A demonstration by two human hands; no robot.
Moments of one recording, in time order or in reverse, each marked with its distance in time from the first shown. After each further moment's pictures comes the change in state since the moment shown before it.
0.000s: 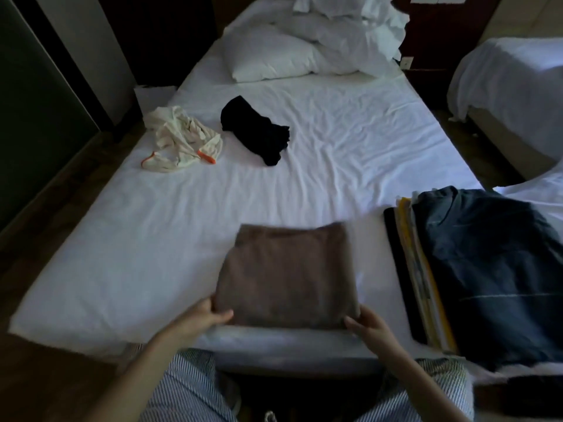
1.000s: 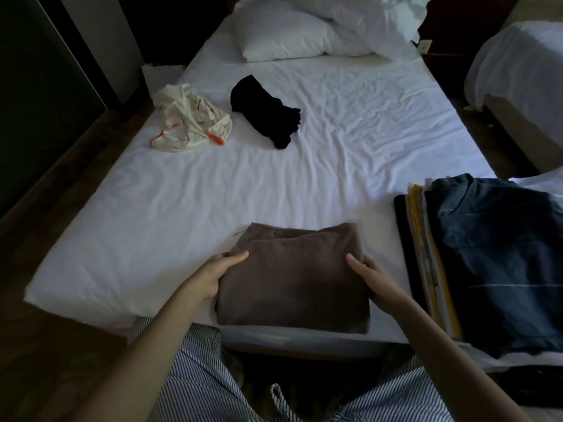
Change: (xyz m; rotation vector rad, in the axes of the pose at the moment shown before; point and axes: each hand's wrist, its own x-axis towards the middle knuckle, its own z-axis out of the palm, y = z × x) left_hand 0.043 0.021 -0.001 -0.372 0.018 -0.219; right_hand 0.029 -0.059 -0.002 0.332 -0.117 0.160
